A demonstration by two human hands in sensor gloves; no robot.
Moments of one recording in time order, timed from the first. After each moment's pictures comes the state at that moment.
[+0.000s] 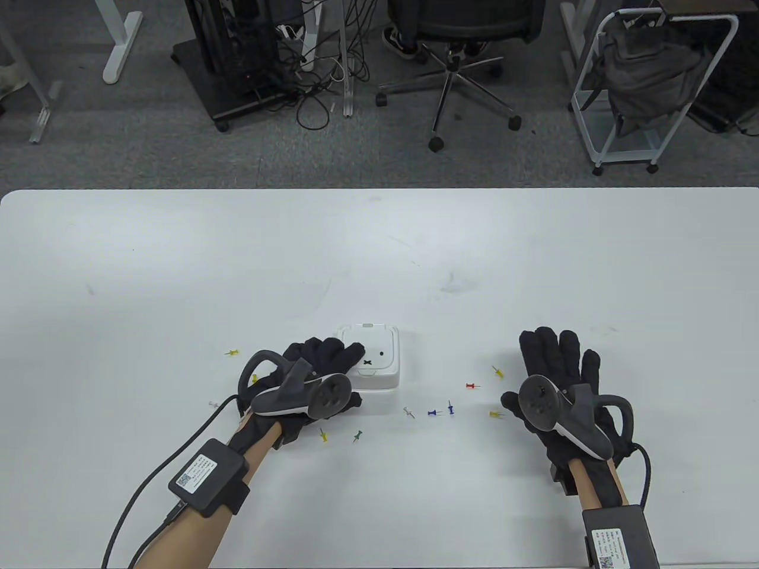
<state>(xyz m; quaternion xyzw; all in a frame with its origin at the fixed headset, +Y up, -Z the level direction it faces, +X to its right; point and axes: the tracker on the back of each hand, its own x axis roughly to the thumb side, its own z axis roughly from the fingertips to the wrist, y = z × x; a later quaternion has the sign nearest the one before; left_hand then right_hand) -0.141 -0.718 -0.285 -0.02 -0.32 -0.09 0.94 0.212 -0.710 -0.245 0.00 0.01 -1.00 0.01</state>
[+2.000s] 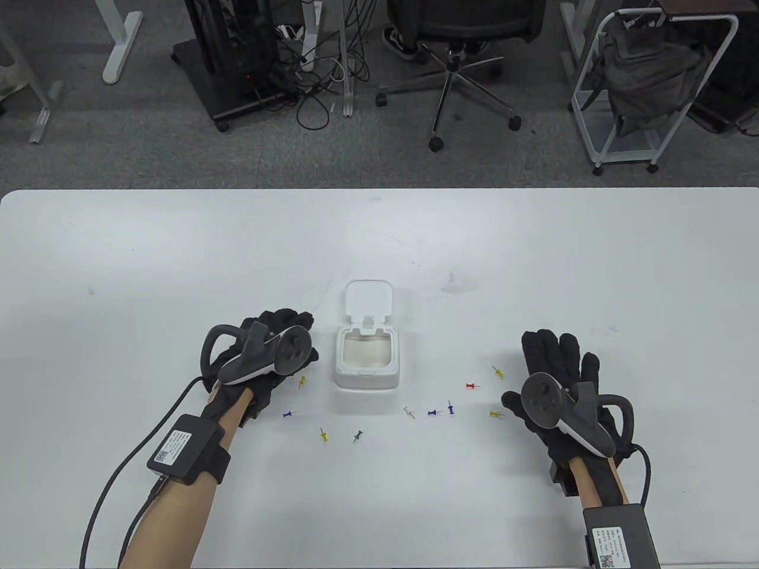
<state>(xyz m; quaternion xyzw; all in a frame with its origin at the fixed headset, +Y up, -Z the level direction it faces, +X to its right) -0.204 -0.707 -0.341 -0.01 -0.17 -0.08 0.98 0.215 -0.712 -0.246 0.00 -0.01 -1.00 -0.01</state>
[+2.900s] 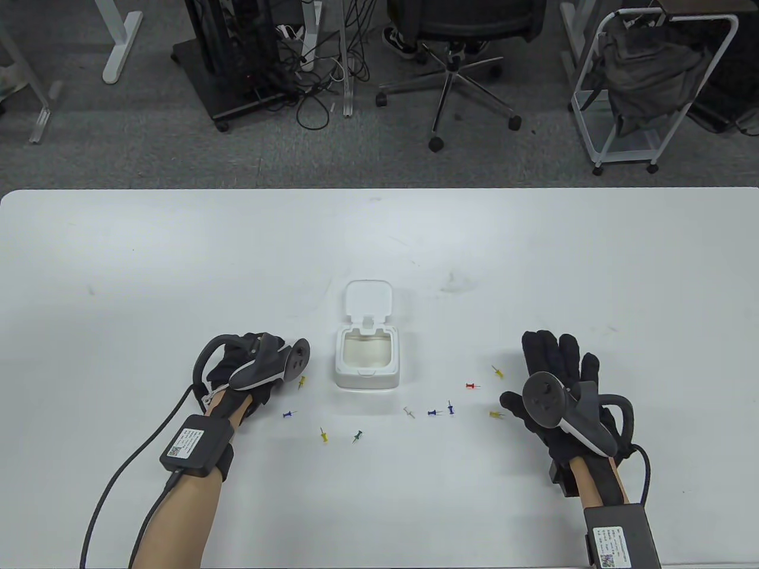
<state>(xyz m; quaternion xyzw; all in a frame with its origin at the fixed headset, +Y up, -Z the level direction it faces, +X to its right) -0.213 -0.760 -0.350 -0.06 -0.13 -0.20 0.97 0.216 -0.711 -0.246 0.00 -0.02 -1.00 -0.02</state>
